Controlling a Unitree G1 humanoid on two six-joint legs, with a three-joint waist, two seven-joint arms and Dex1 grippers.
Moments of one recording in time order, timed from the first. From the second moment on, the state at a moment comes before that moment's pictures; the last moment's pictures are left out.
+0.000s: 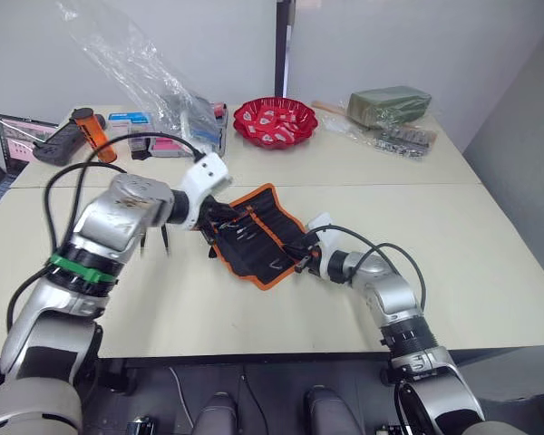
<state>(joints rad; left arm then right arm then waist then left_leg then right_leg) -0.93 0.70 -0.40 0.17 -0.24 0.83 -0.91 -0.55 -0.20 0.14 0.28 0.14 0.44 0.67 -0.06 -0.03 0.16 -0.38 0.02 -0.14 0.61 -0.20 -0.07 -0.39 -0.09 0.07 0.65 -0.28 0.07</state>
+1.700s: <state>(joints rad) -0.98 0.31 -0.34 0.74 0.00 0.40 -0.84 -0.53 -0.23 0.13 0.25 0.14 0.45 0.64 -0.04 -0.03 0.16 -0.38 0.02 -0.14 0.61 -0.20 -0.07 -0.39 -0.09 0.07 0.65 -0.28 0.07</state>
